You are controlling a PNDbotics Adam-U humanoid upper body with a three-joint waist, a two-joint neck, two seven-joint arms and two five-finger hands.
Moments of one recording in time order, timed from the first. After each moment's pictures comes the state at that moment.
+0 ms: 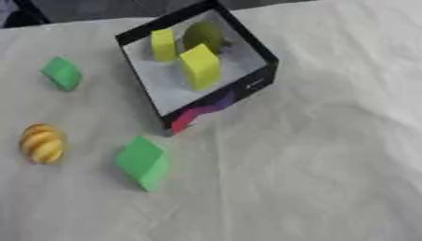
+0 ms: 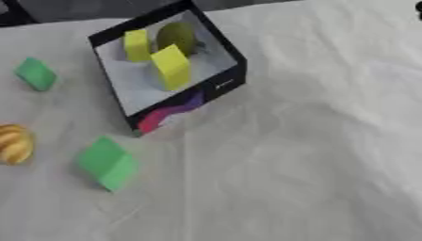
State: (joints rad) left arm -0.38 0.95 -0.04 -1.98 0.30 0.19 0.12; right arm -0.25 -0.63 -0.27 -1.93 -0.30 -0.03 -0.08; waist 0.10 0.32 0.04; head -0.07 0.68
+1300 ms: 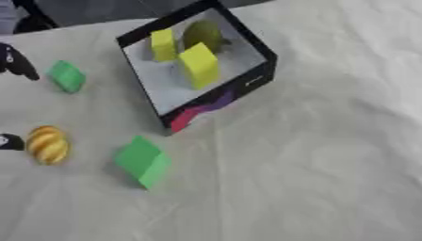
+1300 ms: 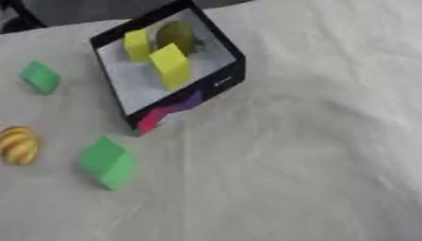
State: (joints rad) left arm -0.45 1.11 -0.19 -1.80 -0.19 0.18 -0.48; right arm -0.27 -0.61 -0.28 -1.93 -0.28 0.01 -0.07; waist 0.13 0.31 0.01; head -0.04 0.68
